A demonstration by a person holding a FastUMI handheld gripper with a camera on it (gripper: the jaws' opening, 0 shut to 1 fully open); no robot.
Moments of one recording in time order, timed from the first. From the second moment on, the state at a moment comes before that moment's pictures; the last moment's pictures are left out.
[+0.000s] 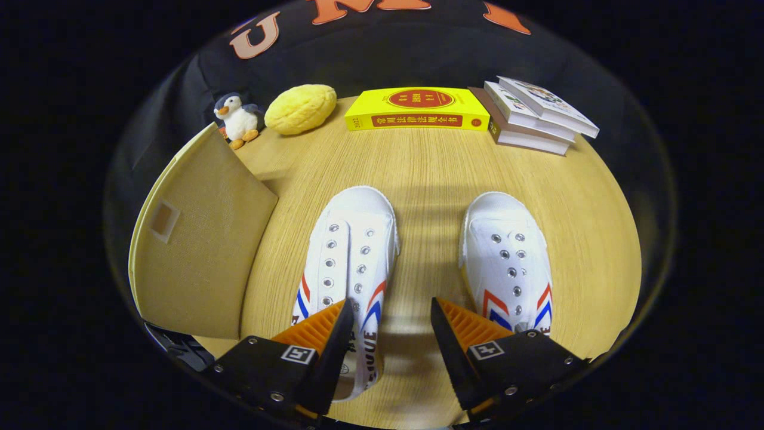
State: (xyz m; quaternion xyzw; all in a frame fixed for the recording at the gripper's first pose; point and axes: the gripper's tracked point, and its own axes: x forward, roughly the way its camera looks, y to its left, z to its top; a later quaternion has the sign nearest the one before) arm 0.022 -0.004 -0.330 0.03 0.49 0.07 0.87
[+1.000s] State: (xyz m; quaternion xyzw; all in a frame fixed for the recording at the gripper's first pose) arm 0.021 0.017 -0.322 0.11 0.52 0.09 0.84
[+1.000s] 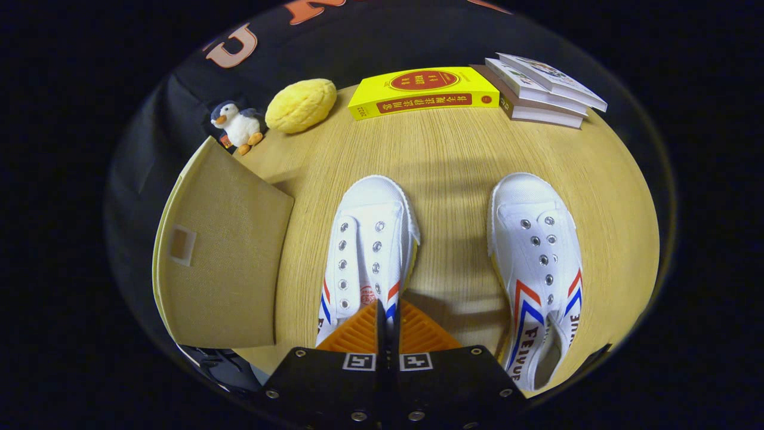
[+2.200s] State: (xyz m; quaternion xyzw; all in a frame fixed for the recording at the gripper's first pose) arm 0.036 0.147 -0.103 0.28 0.35 0.14 0.89
